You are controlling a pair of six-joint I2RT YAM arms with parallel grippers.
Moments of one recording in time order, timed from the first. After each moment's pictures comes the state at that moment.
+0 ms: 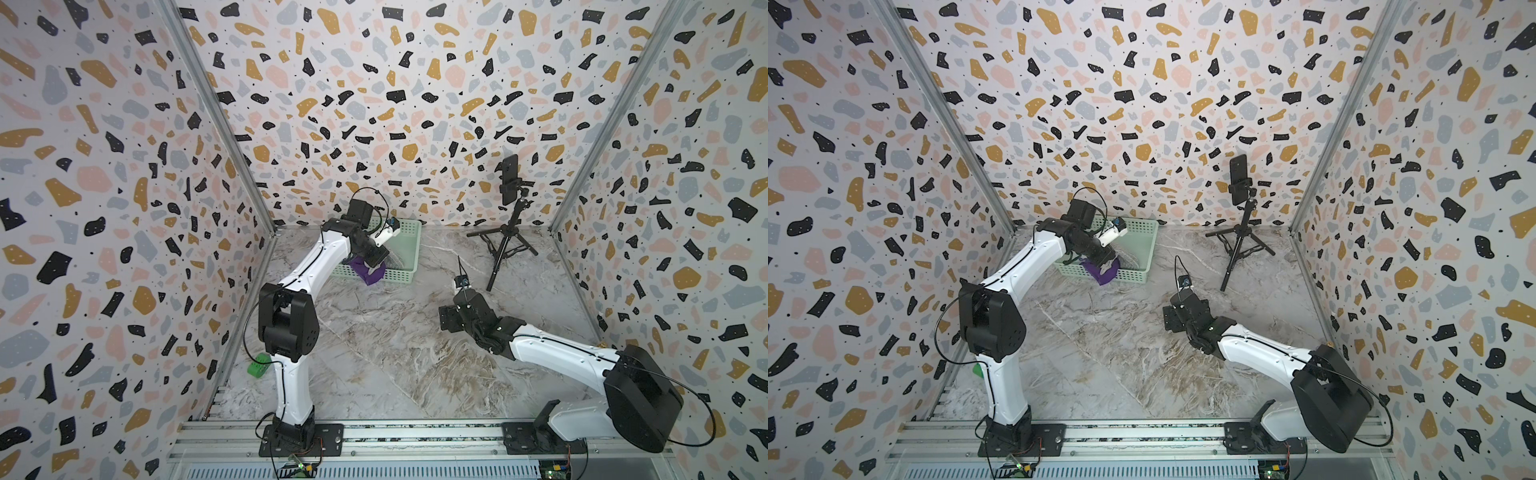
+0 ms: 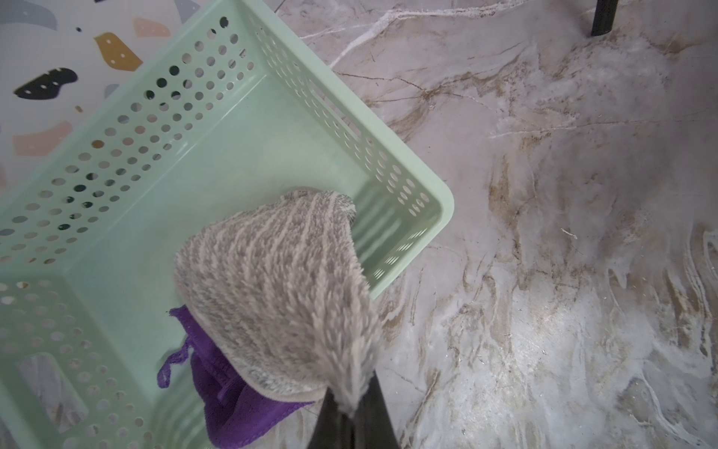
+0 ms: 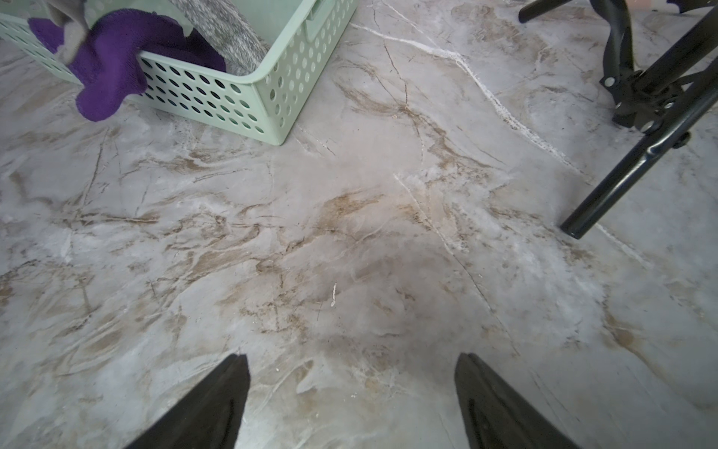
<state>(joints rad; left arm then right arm) -0.32 1.97 1.86 -0.89 0.26 0.52 0.77 1.36 0.75 -0.13 0.33 0.37</state>
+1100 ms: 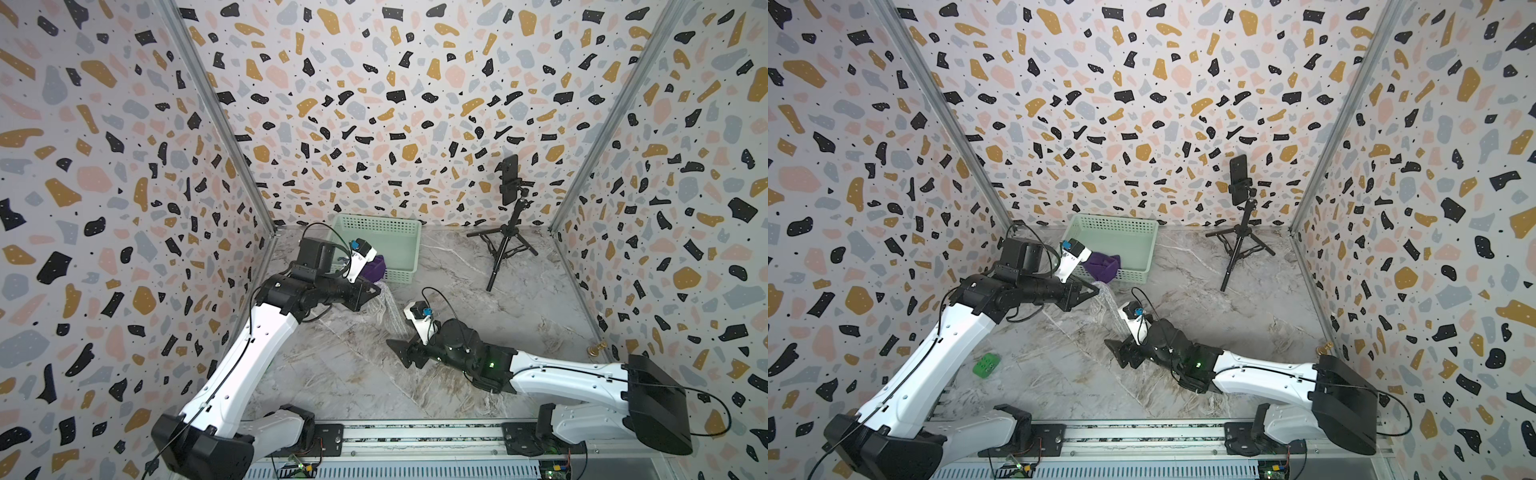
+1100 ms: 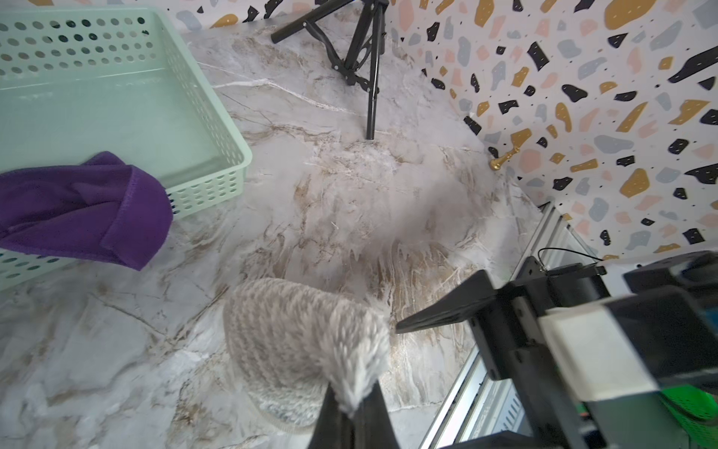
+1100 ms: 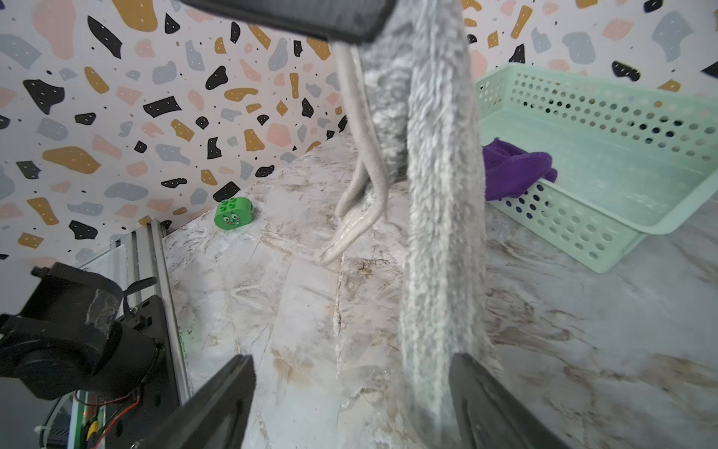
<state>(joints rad) -0.34 1.17 1.26 -0.87 0.60 0.03 1.15 1.32 0.71 0.30 0.10 0.26</state>
